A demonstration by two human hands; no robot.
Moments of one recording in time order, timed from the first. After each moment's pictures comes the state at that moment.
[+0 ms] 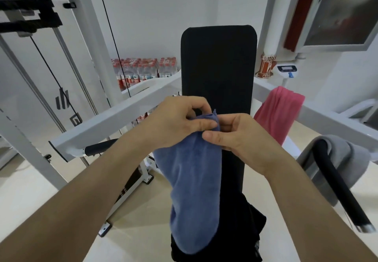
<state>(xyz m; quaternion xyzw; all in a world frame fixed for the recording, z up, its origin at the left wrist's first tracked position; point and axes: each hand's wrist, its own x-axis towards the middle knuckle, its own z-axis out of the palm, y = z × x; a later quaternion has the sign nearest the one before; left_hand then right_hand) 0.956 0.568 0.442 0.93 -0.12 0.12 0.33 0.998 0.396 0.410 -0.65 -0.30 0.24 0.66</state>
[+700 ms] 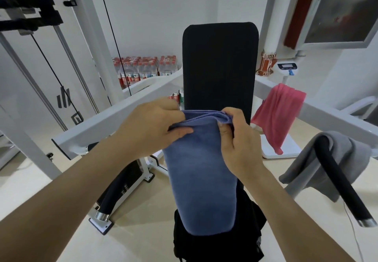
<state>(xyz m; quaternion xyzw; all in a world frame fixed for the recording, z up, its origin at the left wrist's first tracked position) 0.939 0.615 0.420 0.94 -0.20 0.26 -0.01 1.002 0.418 0.351 -0.78 -0.32 -0.27 0.46</state>
